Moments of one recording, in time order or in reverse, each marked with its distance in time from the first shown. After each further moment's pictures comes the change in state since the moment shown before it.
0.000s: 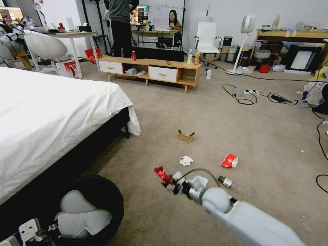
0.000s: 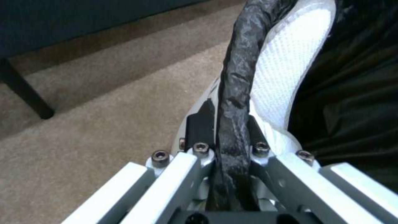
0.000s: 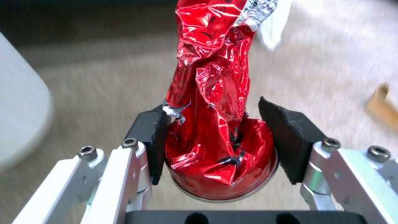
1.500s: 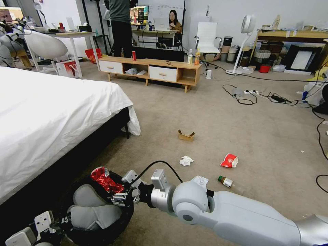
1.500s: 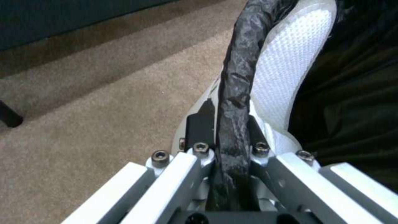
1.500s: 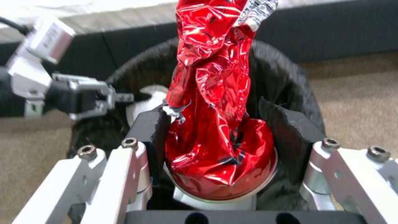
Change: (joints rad) left arm -0.021 0.000 0.062 -0.011 0.027 0.000 0.001; right arm 0.280 0.138 -0.365 0.251 0.365 -0.100 0.144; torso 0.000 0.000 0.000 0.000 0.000
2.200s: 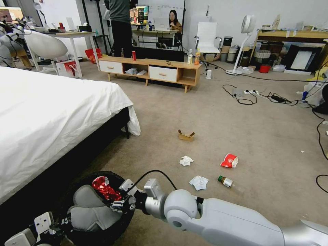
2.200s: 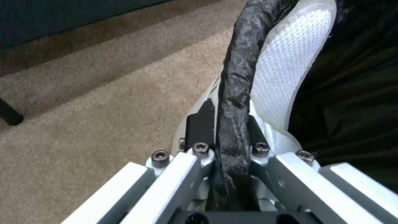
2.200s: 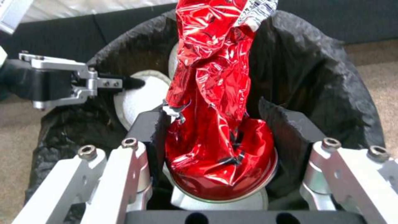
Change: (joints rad) left arm 0.008 -0.005 -0.001 -0.006 0.003 0.000 0.004; right arm -0.021 0.090 -0.040 -0.096 -0.055 0.017 0.002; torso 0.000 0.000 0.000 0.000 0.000
